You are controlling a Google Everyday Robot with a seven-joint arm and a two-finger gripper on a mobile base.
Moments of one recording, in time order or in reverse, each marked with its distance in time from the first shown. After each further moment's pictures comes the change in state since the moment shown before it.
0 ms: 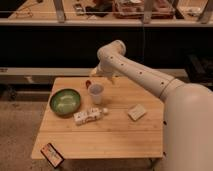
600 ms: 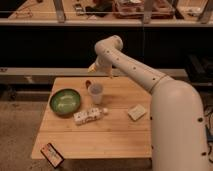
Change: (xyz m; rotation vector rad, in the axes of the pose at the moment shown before) arm 0.034 -0.031 0.011 0.017 -0.017 -0.151
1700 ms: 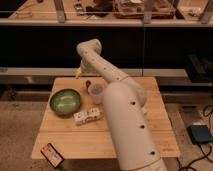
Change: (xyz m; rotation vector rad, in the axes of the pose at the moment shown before) arm 0.022 -0.063 0.117 -0.032 -0.061 -0.324
